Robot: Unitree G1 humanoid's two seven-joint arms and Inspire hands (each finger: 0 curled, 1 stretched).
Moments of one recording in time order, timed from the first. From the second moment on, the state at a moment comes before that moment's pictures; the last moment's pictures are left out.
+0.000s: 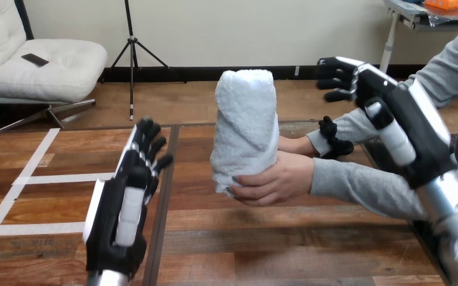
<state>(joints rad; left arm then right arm) 0.14 0.01 0.05 0.24 -0.20 -0.63 -0.30 -0.21 -0.44 0.03 0.32 0.24 -0.63 0.31</state>
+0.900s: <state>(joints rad) 0.23 0.00 0.05 0.08 -0.16 -0.78 -0.25 0.12 -0.23 0.07 -0.08 0.35 -0.51 0.31</state>
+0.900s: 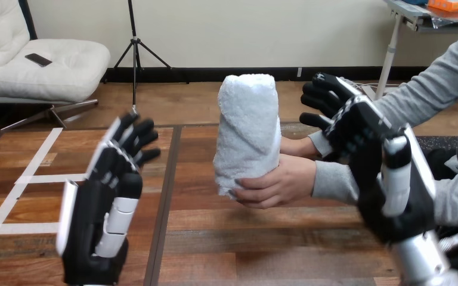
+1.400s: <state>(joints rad) 0.23 0.00 0.05 0.06 -0.14 -0.83 -0.25 0.19 -0.13 0.11 -0.11 0.36 -0.51 0.38</state>
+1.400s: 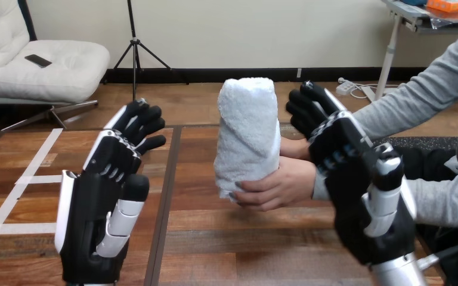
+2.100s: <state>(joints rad) 0.23 0.03 0.02 0.06 -0.15 -0.80 -0.27 0.25 -0.11 0.12 -0.11 0.36 -0.52 0.45</state>
